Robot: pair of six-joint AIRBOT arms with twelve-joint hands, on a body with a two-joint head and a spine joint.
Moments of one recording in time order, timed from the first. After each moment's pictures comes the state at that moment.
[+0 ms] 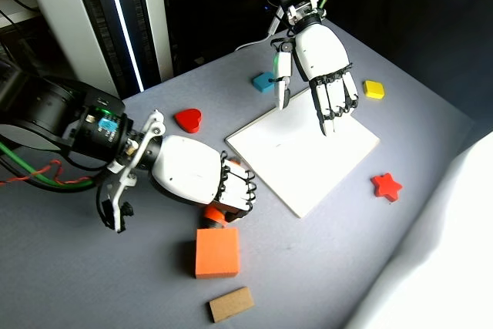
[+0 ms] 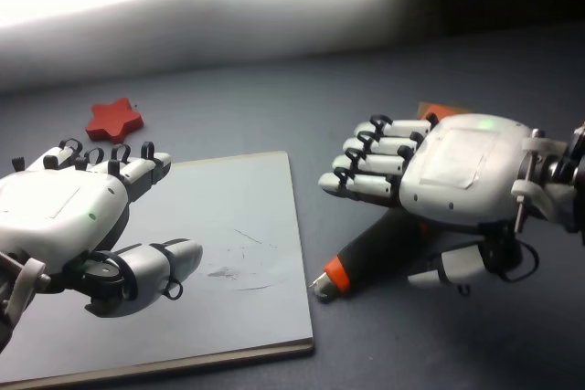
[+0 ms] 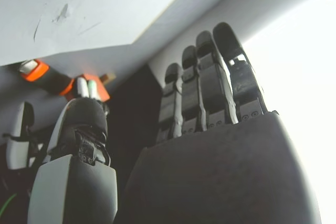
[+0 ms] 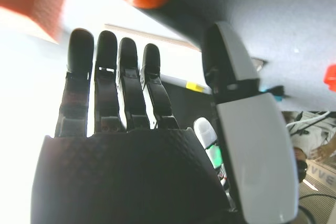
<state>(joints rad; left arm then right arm) 0.69 -0.82 0.58 -1.11 -0.96 1.82 -0.44 -1.08 0.99 0.08 0.14 -1.38</state>
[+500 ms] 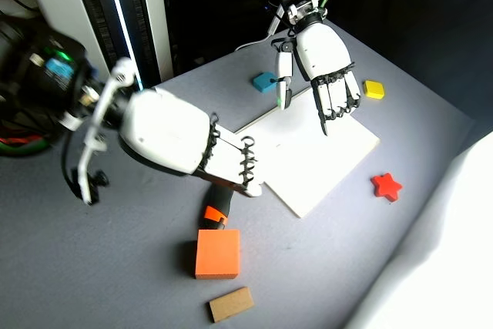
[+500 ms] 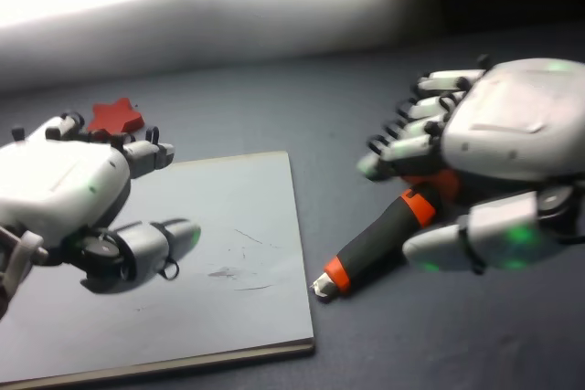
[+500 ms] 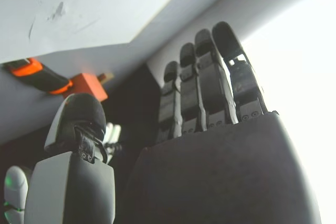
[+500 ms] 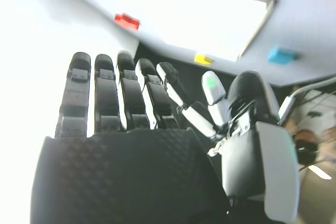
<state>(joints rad) 0.62 -0.79 0.58 -1.11 -0.91 1.89 -0.21 -0.80 0.75 0.23 -0.10 -1.36</state>
